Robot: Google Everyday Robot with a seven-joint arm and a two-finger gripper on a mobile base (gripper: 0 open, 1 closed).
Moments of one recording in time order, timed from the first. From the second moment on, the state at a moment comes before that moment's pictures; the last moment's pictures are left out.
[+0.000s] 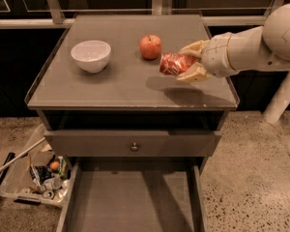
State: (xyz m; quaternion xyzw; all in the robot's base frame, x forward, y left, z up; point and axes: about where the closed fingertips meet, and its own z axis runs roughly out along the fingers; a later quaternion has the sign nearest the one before) arm 0.620 -0.134 0.903 -0.63 0.61 -0.01 0.47
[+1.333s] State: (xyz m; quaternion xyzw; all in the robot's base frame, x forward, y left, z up) arm 0.660 -0.154 0.866 -0.57 0.68 0.03 0.47
